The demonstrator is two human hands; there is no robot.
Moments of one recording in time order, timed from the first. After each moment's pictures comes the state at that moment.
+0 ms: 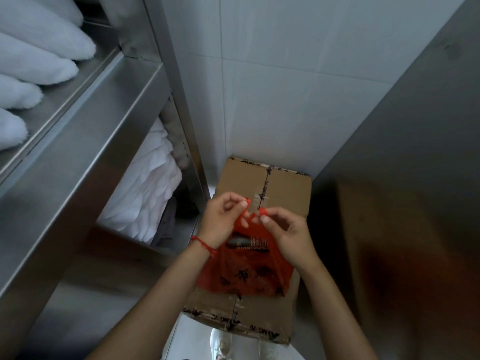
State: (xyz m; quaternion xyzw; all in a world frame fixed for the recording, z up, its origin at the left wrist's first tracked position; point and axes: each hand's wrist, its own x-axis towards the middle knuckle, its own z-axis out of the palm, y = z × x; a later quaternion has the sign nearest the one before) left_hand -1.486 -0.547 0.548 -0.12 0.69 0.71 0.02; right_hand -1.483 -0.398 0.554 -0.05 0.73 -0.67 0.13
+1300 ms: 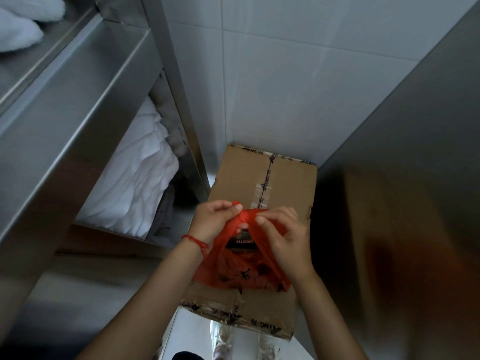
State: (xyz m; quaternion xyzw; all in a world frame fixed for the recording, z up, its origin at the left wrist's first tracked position) left_hand -1.484 -0.559 0.523 -0.29 0.58 0.75 0.14; right_hand -1.476 -0.407 0.514 -0.09 0.84 -0.54 -0.03
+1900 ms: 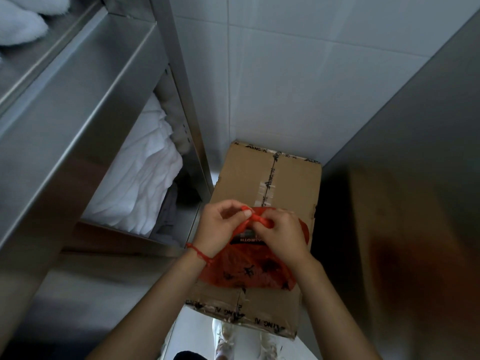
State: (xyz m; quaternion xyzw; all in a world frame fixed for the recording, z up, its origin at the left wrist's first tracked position) left_hand -1.473 -0.558 0.526 -0.14 0.72 0.68 0.04; right_hand -1.494 -0.416 0.496 -0.12 0.91 -0.38 0.08
